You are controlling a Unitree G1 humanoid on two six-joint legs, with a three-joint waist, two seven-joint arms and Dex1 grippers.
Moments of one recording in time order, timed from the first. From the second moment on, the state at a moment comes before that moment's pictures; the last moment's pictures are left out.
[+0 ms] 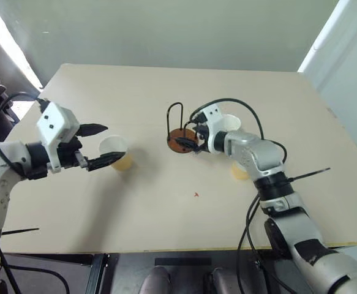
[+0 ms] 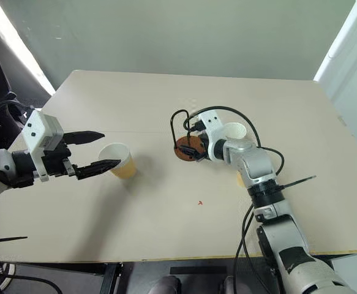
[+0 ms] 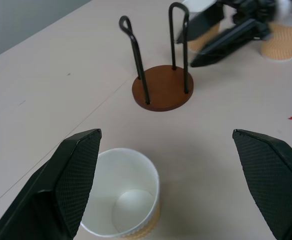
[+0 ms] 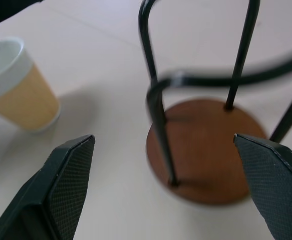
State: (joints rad) left arm -0.29 1.04 0.34 -0.24 -0.55 0.58 -1.00; right arm -0.95 -0.15 0.13 0.34 0.25 0.74 0.54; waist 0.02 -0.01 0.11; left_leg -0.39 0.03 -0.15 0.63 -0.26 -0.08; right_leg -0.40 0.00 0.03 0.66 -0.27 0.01
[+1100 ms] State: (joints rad) left arm -0.28 1.18 0.21 -0.37 -0.63 0.61 -1.27; right arm -0.66 -0.62 0.30 -0.17 0.31 0.68 1.11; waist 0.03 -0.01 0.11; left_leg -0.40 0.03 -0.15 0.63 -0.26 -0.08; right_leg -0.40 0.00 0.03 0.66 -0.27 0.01
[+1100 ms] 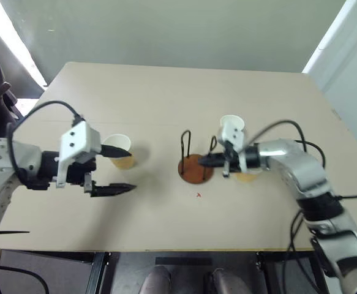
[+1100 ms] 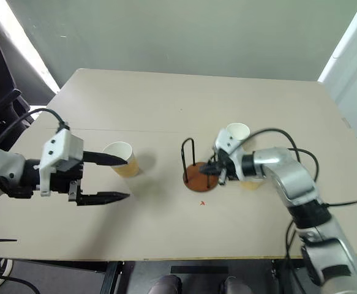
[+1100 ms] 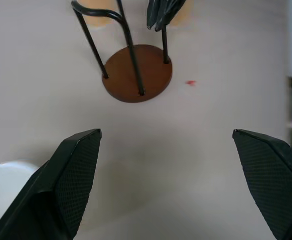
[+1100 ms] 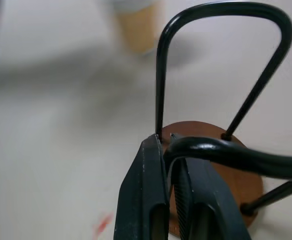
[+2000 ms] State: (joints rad) left arm -0.31 1.15 0.07 -0.41 -0.60 0.61 -1.32; right arm -0.60 -0.75 0.41 -0.17 0.24 0.42 1.37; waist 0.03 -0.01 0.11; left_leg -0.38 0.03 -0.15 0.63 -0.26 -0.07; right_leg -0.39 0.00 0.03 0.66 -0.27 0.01
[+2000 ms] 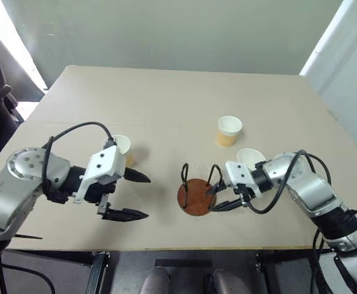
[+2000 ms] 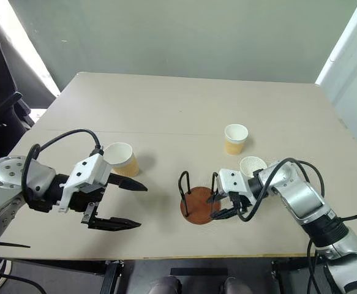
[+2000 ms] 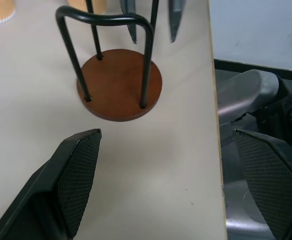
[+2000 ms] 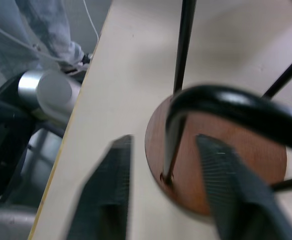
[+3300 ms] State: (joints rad) left arm -0.32 1.07 0.15 -0.42 -0.59 0.58 -1.22; right arm -0.77 -0.90 0.39 0.12 -0.07 0.12 1.47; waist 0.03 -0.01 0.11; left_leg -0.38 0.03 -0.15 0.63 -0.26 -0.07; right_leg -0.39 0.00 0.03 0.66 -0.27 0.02
